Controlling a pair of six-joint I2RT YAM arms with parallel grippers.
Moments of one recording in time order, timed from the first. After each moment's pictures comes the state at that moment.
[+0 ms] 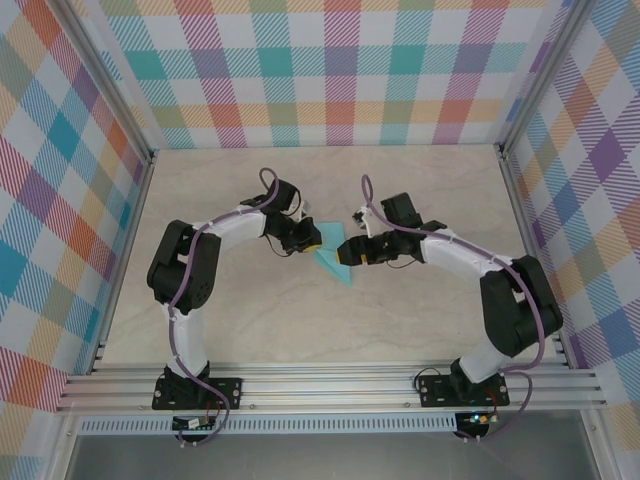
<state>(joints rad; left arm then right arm) -0.43 1.98 1.34 -0.45 0.57 -0.65 0.47 1.61 0.99 -0.34 -0.72 0.27</state>
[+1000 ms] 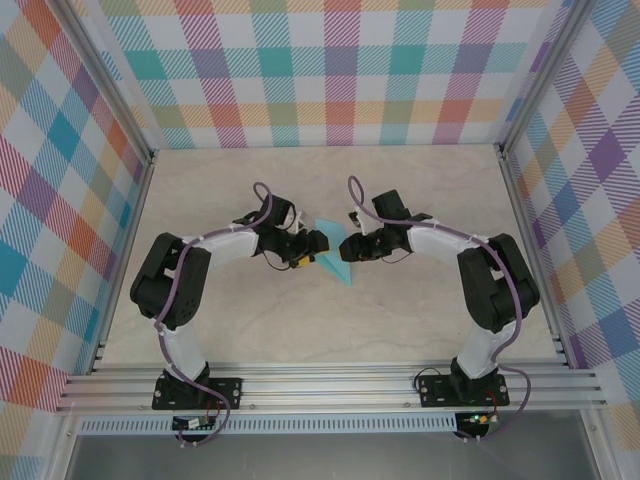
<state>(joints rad) -0.46 1.85 1.10 -0.23 0.63 -0.75 0.46 1.77 1.09 -0.36 -0.61 0.21</state>
